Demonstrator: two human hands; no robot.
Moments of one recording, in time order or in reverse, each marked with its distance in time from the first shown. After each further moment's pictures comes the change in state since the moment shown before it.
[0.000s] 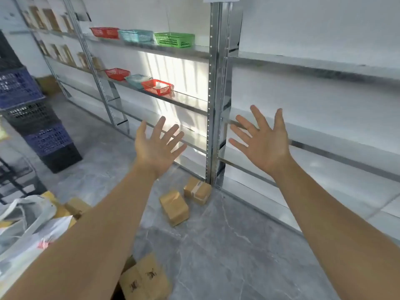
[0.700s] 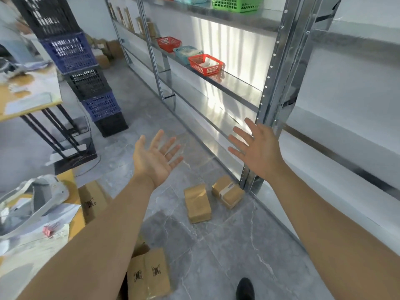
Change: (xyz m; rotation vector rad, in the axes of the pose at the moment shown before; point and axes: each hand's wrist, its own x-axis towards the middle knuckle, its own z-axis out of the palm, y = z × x) left_hand 0.188 -0.012 -0.072 -0.110 0.406 0.117; right_hand 0.293 0.082 -0.017 -0.106 -0.103 0.326
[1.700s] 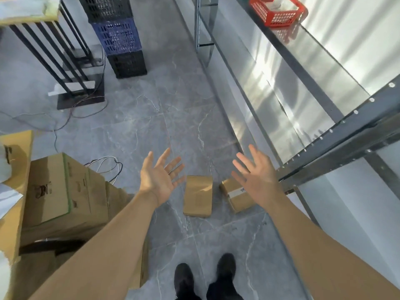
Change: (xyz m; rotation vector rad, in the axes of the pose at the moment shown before) left_hand 0.261 -0.096 -0.102 -0.089 0.322 -0.122; right_hand 0.315 0.140 -0.058 -0.214 -0.031 0.384
